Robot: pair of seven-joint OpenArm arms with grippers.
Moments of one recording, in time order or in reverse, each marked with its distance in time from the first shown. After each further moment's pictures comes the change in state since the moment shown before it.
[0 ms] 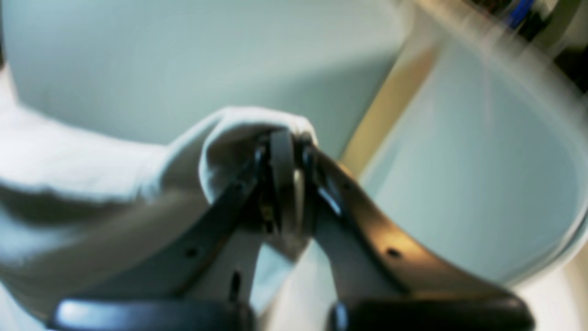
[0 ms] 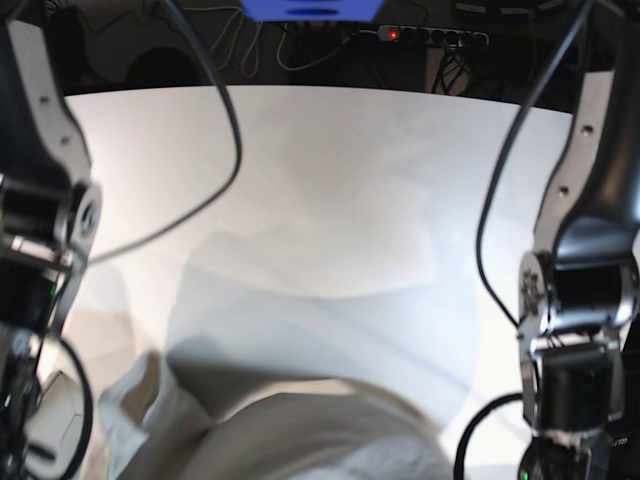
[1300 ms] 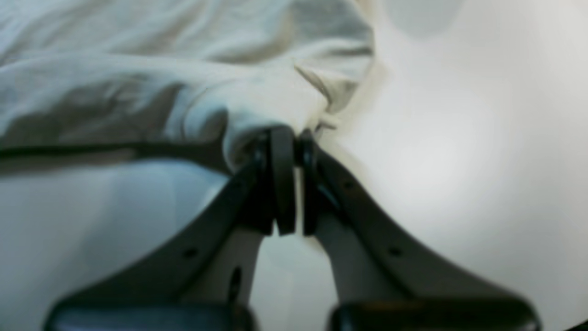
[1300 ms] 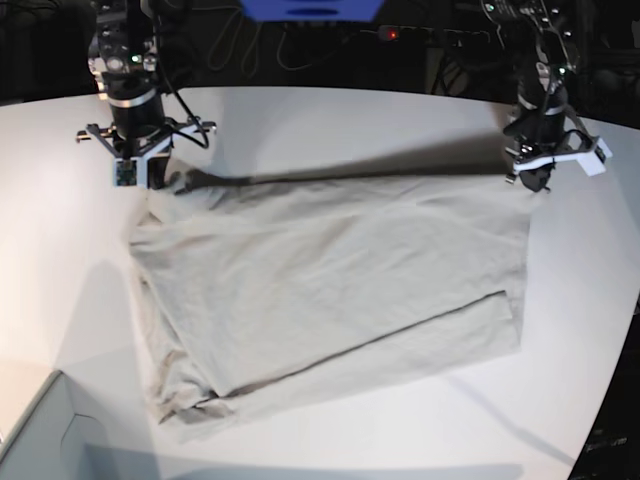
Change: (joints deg) left arm 86.8 11.5 -29.1 50.6 -7.9 -0.2 3.1; right arm -79.7 -8.5 -5.0 21.3 0.9 -24.6 20.3
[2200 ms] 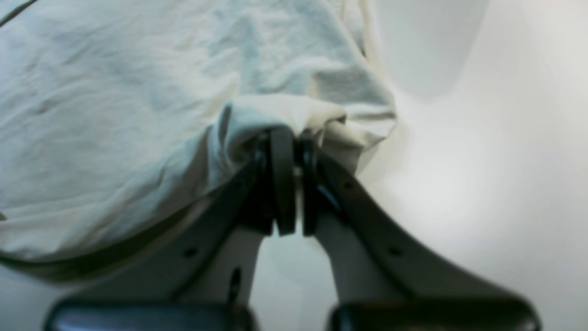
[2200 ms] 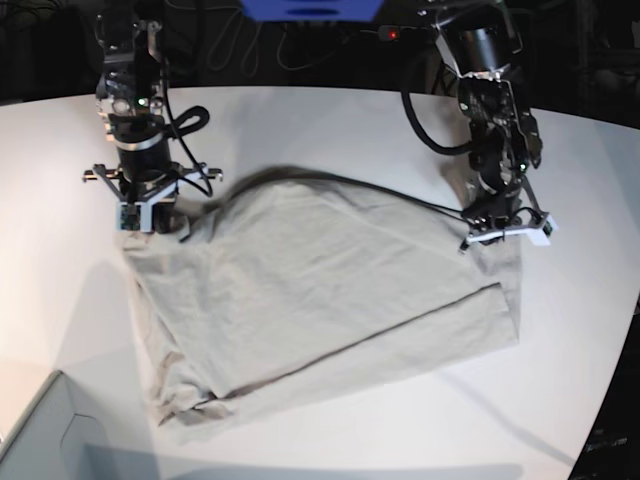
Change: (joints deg) left arm -23.4 0.6 0.3 -27.9 9.4 -0.3 -0.2; right arm 9.7 -1.9 0.3 -4.9 0.0 -0.3 -0.3
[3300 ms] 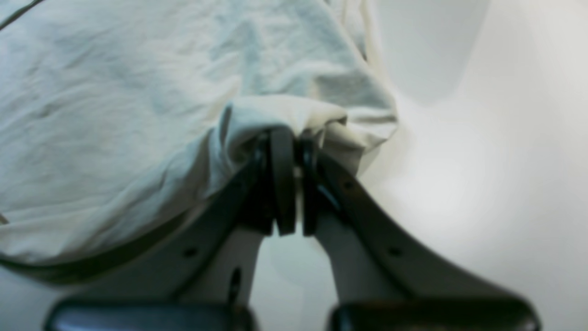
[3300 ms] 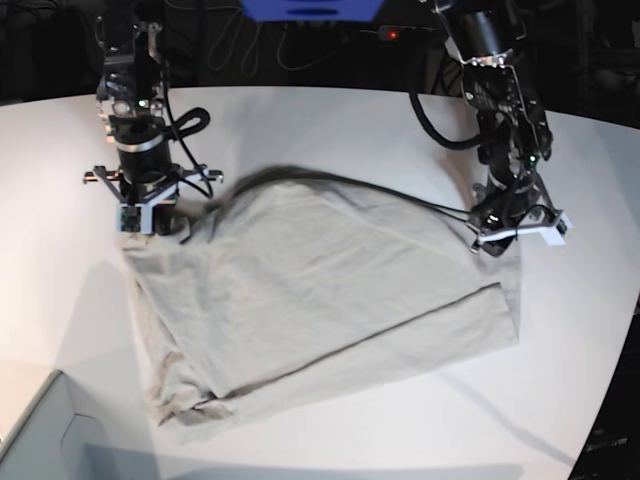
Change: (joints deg) left arm 2.8 0.3 0.0 7.4 -0.2 0.4 0.2; right arm 0.3 0.0 -0.1 0.0 0.0 0.0 0.0
